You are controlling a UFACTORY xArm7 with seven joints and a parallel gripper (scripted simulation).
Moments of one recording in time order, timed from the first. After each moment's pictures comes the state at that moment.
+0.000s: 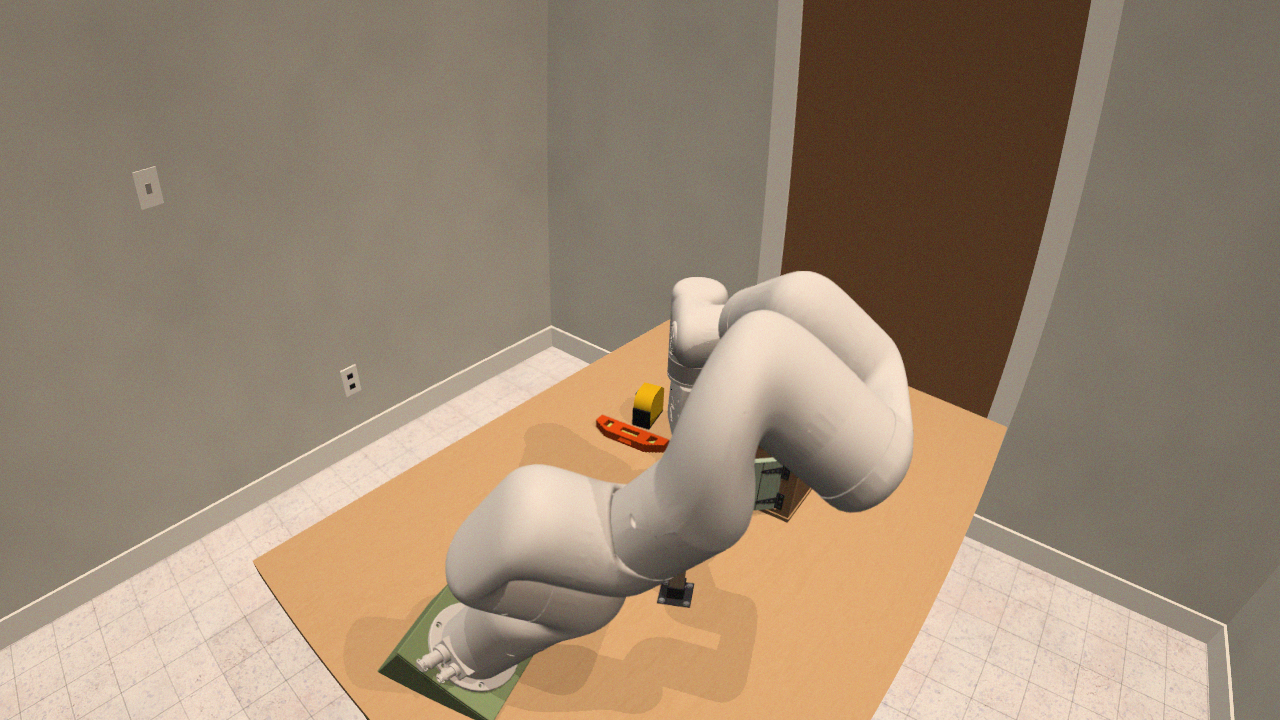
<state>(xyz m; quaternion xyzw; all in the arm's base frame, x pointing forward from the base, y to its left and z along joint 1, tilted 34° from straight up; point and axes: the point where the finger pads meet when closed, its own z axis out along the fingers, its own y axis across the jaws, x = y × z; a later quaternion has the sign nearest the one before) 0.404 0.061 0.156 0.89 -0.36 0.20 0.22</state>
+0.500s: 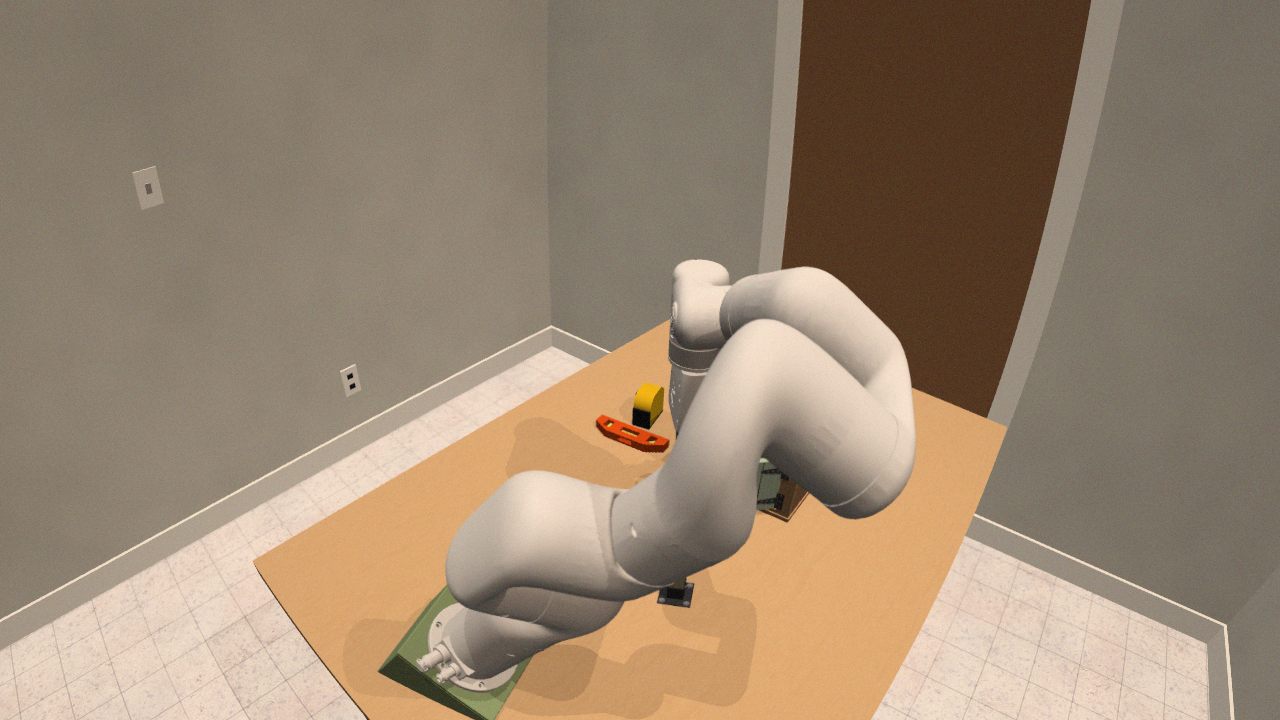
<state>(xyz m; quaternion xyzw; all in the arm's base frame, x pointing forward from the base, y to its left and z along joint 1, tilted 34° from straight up) 0.399 0.075 0.177 0.89 -0.36 0.20 0.22</state>
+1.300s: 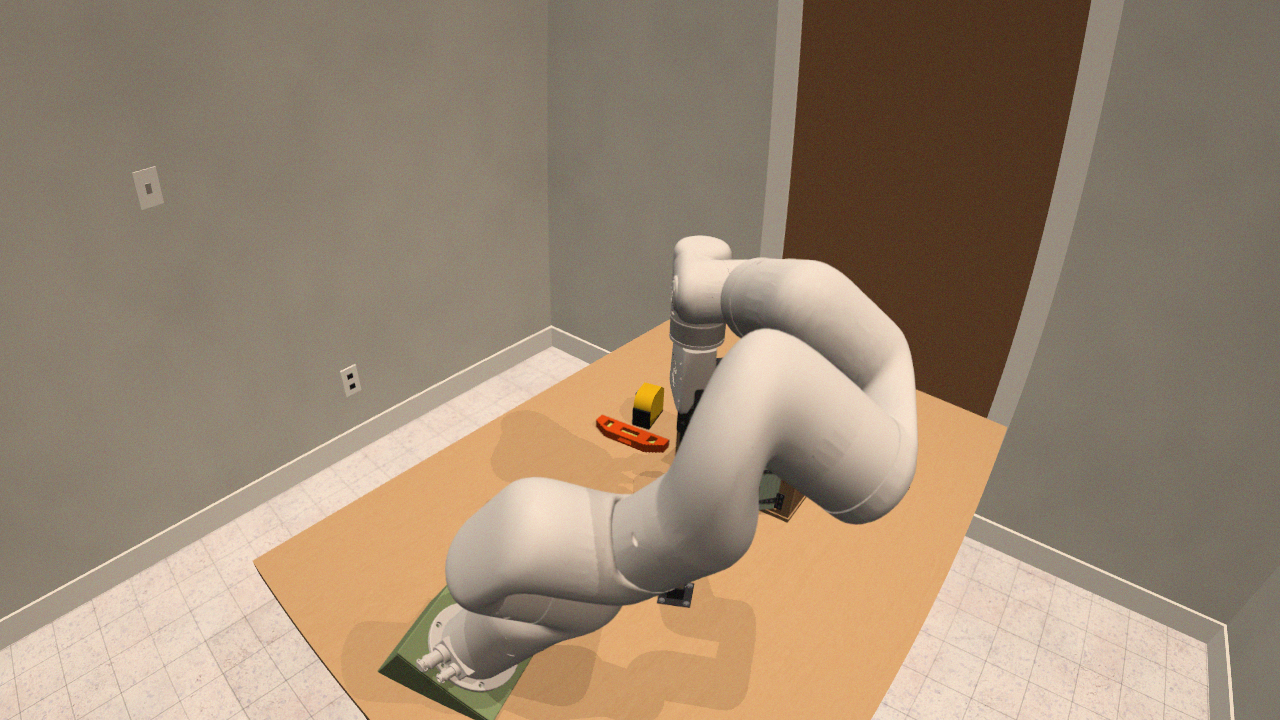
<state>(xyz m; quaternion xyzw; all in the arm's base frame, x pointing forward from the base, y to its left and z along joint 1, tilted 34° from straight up) 0.393 0.093 0.205 0.89 -0.36 0.20 0.22</state>
